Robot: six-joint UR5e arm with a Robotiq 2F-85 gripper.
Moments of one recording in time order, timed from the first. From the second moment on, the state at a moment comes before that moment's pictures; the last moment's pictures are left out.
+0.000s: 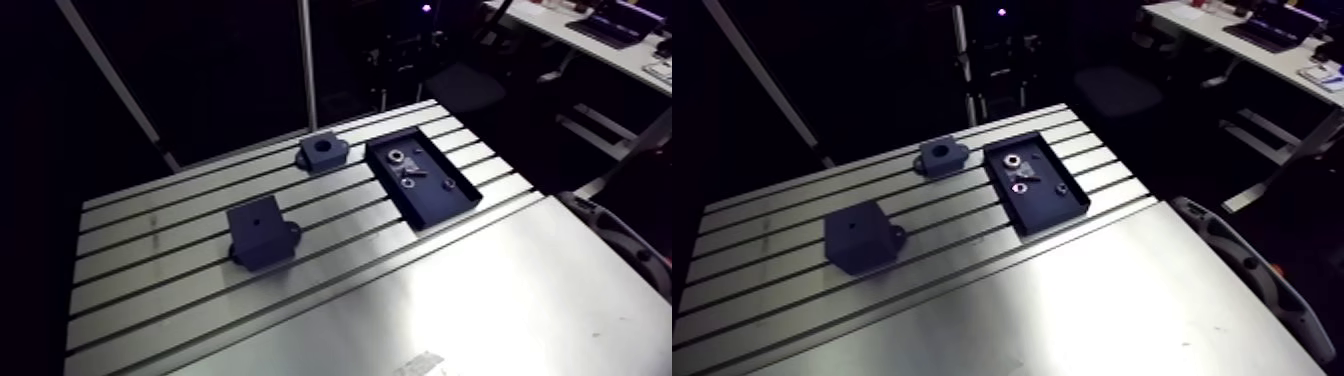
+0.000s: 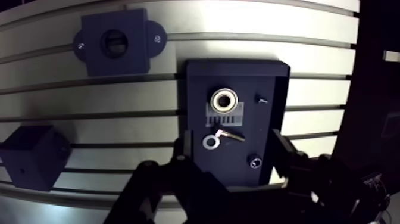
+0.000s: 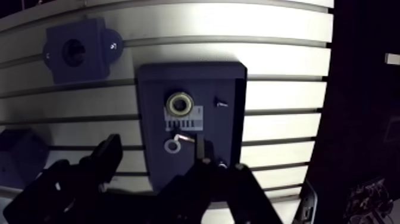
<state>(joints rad) -0.45 -1.13 1.56 -1.95 -1.64 -2.01</state>
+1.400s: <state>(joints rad) -0.48 -1.09 1.68 -2.10 -1.65 -2.01</state>
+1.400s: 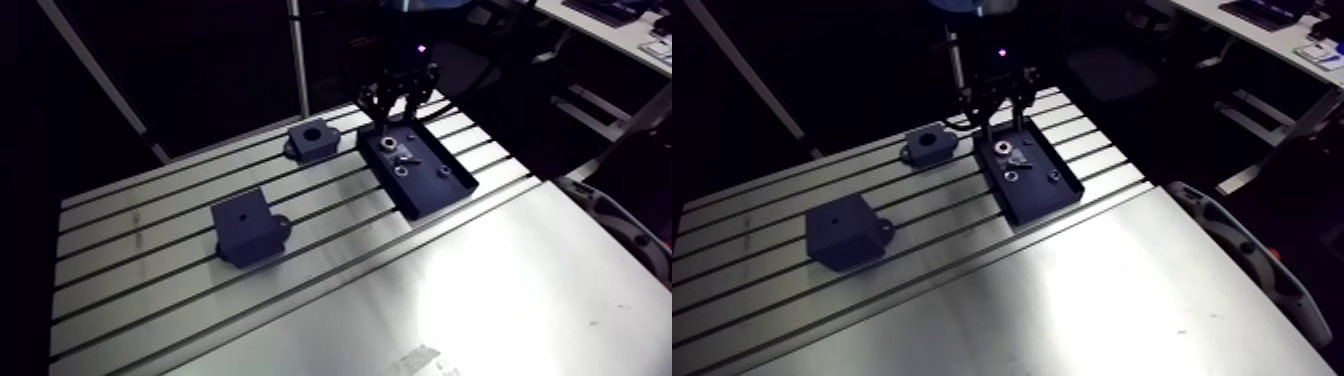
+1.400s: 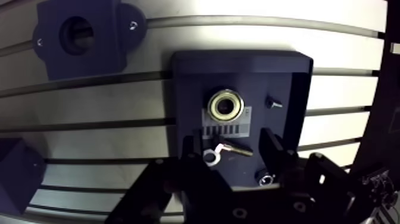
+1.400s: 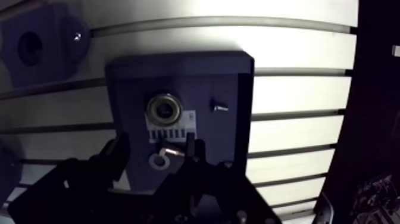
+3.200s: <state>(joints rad) -0.47 -1.01 1.68 -2.18 -1.65 -2.00</state>
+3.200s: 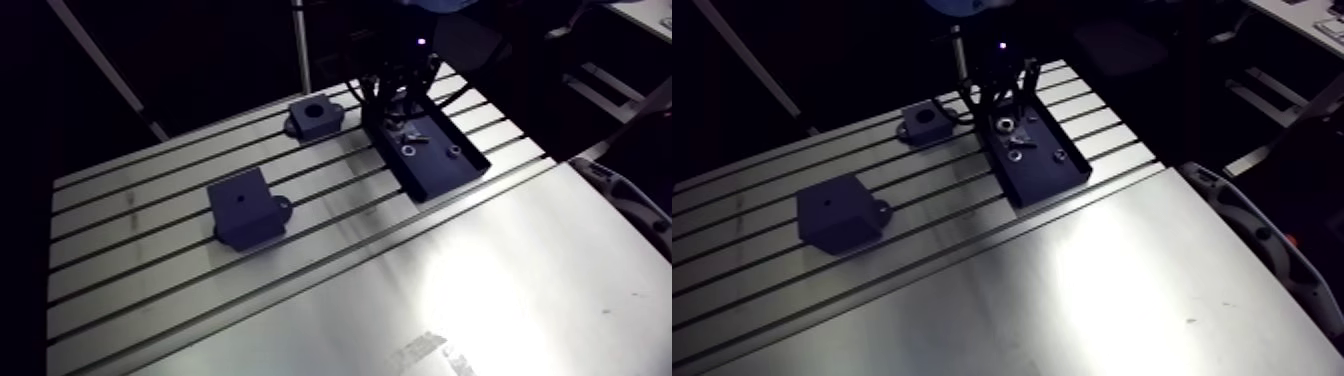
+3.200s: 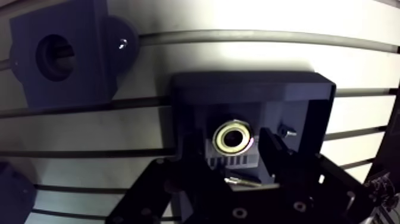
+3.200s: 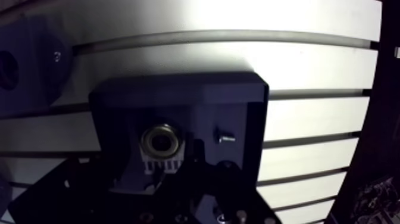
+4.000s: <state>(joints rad) -0.47 -1.00 1.67 -2.18 -1.65 -2.01</state>
